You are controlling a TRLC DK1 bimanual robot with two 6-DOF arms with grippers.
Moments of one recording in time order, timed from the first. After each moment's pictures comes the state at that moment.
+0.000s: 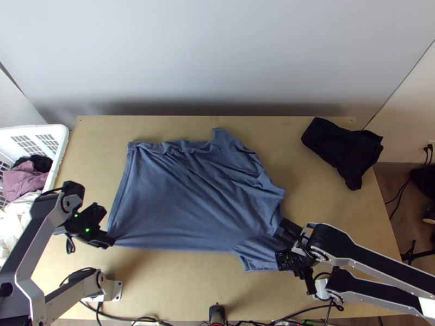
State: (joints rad) left arm 0.23 1.17 0.75 -1.26 0.11 0.53; right arm 1.00 1.07 0.75 -1.25 -0.11 -0.71
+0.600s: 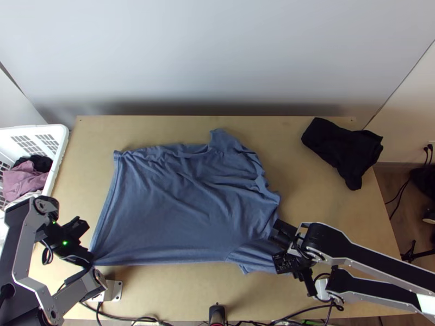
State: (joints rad) left arm 0.55 1.16 0.77 -1.53 0.00 0.84; right arm 1.06 1.12 0.83 -1.32 -0.11 -0.72
